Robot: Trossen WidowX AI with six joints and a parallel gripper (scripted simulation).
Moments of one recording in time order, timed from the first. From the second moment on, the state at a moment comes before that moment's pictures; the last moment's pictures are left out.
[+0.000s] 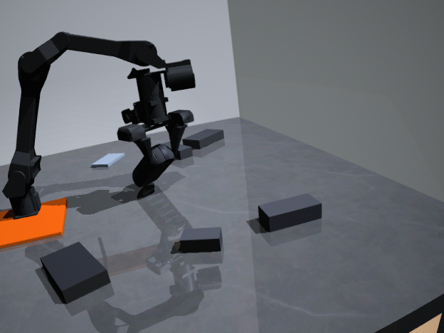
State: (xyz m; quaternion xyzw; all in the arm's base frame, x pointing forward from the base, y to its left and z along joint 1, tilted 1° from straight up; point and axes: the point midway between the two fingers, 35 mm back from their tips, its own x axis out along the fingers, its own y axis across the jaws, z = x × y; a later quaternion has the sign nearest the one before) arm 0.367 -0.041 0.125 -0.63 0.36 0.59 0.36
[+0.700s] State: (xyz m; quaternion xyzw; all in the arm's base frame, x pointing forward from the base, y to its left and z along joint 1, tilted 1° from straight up) arm 0.373 -0.051 0.112 -0.63 0.36 0.59 0.36
